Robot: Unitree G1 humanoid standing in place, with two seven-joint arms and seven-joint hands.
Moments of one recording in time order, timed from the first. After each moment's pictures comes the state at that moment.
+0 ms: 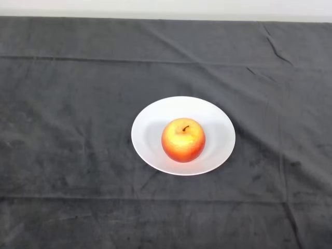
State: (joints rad) left arm 0.25 0.46 0.69 0.01 -0.31 -0.59 0.31; right arm -0.44 -0.68 0.08 1.06 -0.31 -0.19 -0.14
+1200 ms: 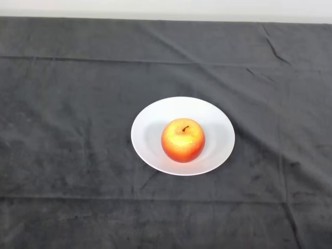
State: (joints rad) left arm 0.24 0.45 0.73 0.05 -0.30 -0.60 0.28; right arm -0.44 -0.68 0.08 1.06 -0.31 -0.19 -0.14
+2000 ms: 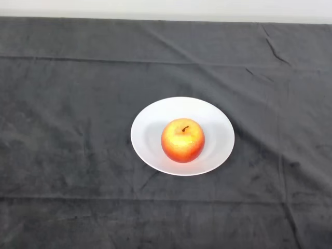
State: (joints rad) left arm 0.21 0.45 0.73 0.08 -0.30 -0.61 0.27; right arm -0.44 -0.68 0.09 1.06 -0.31 -0.19 -0.14
